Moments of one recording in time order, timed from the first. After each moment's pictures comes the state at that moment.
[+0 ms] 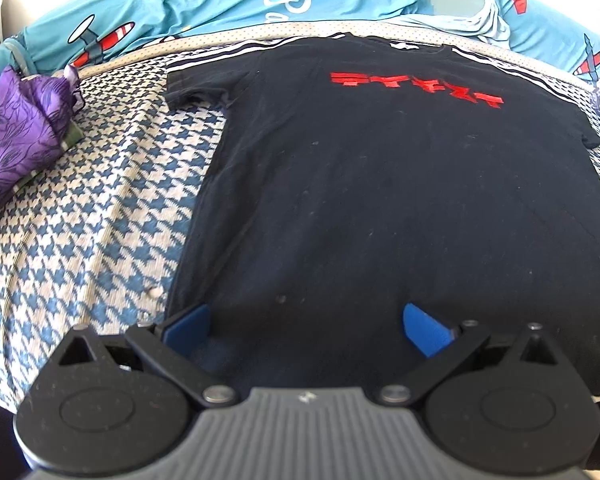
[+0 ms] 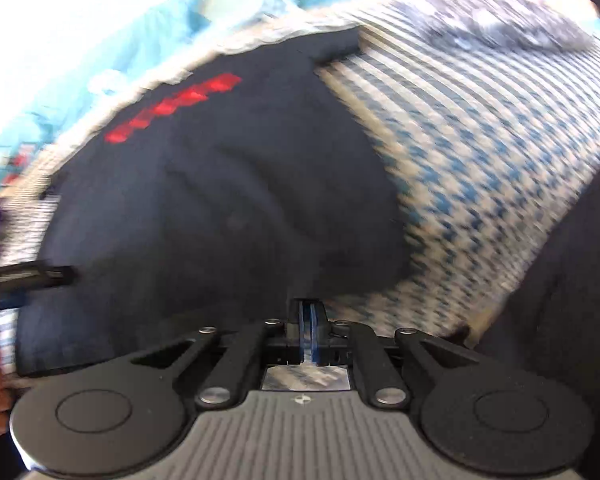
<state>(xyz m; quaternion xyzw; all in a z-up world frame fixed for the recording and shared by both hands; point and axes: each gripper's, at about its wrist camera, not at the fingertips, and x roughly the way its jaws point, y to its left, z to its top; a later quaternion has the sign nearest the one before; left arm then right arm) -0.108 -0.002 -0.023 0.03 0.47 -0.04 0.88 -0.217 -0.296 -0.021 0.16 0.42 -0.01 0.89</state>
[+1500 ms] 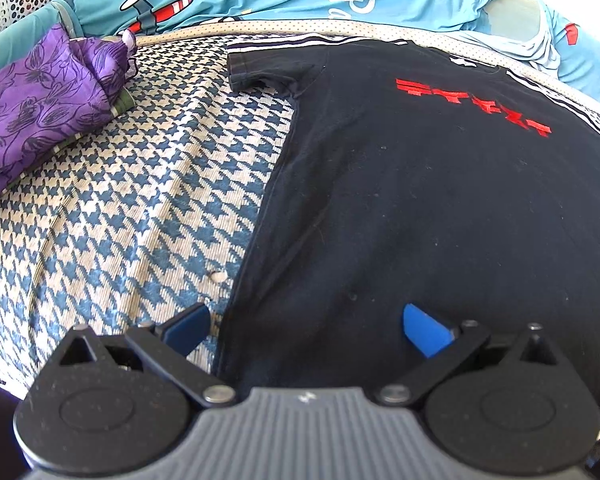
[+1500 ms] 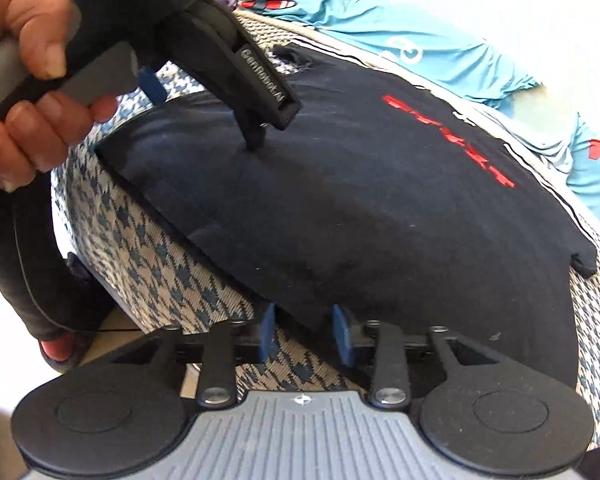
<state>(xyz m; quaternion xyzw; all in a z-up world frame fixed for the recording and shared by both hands) -0.104 0.032 -0.019 -0.02 0.48 0.02 0.88 -0.214 -0.139 -0.052 -0.24 0.35 0.20 0.88</state>
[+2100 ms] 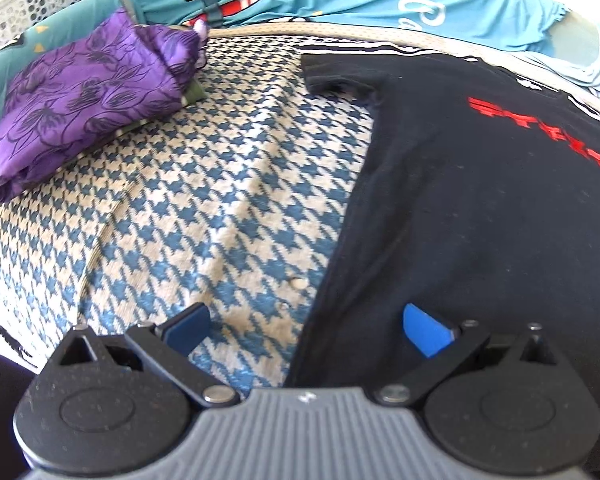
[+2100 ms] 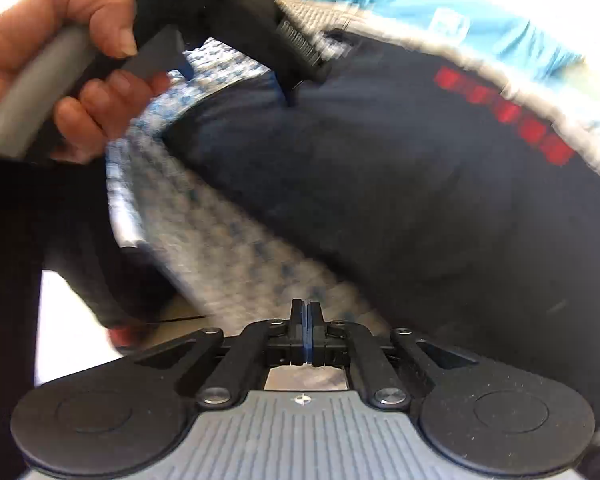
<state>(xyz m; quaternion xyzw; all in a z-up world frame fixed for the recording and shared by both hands) -0.101 0.058 -0.016 -0.03 0.47 0.10 0.88 -0.221 -0.141 -0.045 -0.20 0.38 0.25 0.87</state>
